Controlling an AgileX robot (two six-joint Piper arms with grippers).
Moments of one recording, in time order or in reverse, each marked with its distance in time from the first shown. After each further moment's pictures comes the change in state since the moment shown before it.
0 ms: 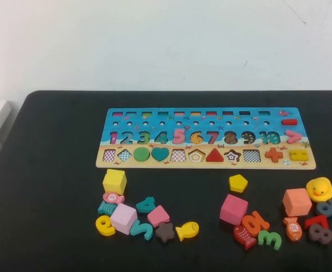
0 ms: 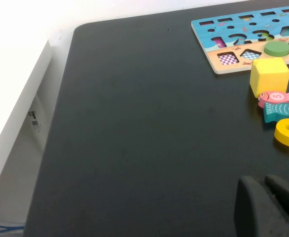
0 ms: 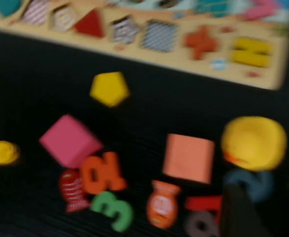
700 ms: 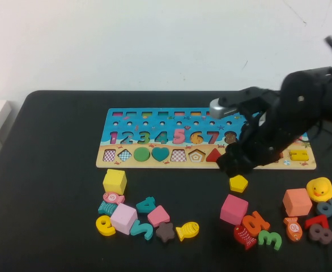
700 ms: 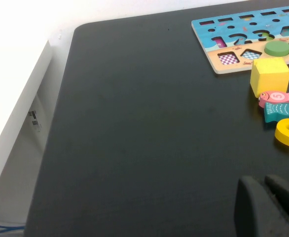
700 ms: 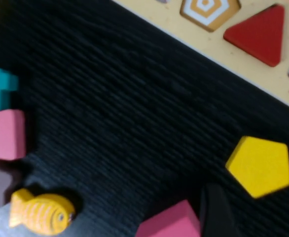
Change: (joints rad) right arm 0.408 0.604 -0.481 -0.239 0.042 0.266; left arm 0.000 0.000 0.000 0.000 0.000 0.000
